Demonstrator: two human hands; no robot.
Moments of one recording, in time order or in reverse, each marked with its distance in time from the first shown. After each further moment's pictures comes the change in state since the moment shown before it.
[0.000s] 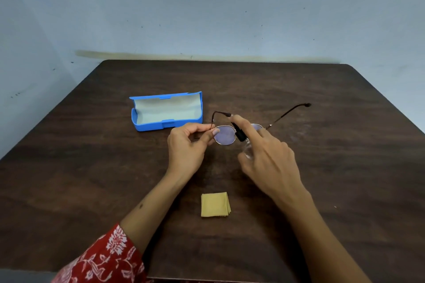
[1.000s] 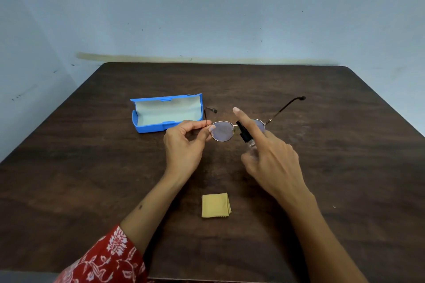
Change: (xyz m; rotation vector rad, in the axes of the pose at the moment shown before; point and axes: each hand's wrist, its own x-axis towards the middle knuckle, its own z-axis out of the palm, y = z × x) left_hand -0.001 0.009 -0.003 -0.034 0.060 0.077; right_hand -0.003 0.001 -0.006 0.026 -0.001 0.043
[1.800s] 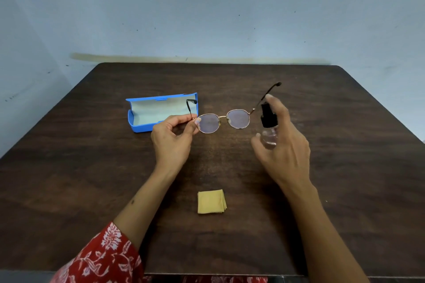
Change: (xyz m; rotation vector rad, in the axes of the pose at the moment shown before) left_hand 0.007 0.006 -0.007 0.011 0.097 -0.006; right_hand 0.002 0.022 -0.003 0.185 0.353 0.093
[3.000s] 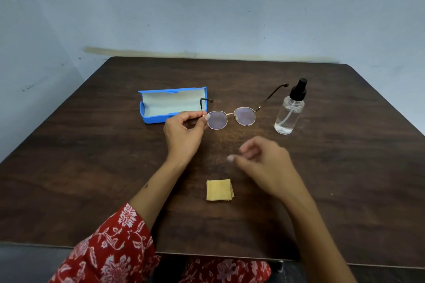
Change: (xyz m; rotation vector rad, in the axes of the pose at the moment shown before) left_hand 0.000 -0.010 -0.002 0.072 0.011 -0.032; right_hand -0.028 -0.039 -0.006 0.227 -0.516 0.386
